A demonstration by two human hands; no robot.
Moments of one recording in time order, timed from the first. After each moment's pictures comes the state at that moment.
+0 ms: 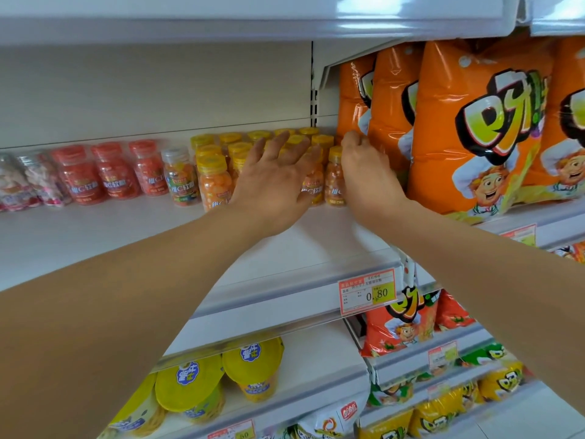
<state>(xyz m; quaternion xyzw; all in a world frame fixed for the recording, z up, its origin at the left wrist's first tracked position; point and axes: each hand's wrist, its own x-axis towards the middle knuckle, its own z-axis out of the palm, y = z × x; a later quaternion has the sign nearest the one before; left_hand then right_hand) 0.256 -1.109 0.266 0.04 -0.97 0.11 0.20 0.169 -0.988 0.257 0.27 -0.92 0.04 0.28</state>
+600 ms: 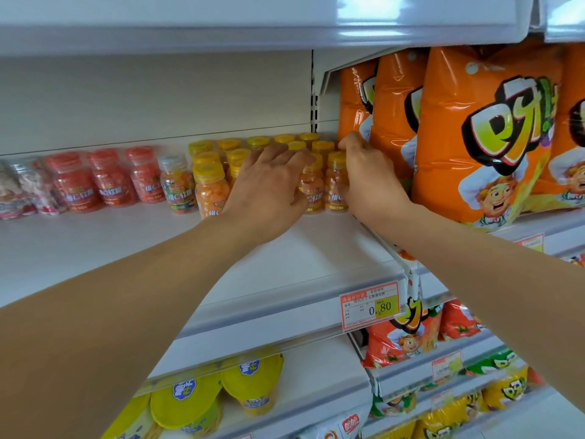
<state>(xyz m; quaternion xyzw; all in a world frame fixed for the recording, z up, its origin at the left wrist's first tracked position) 0.256 -1.114 0.269 0.03 -0.97 0.02 0.25 0.152 -0.991 0.258 0.30 -0.91 0.15 0.24</state>
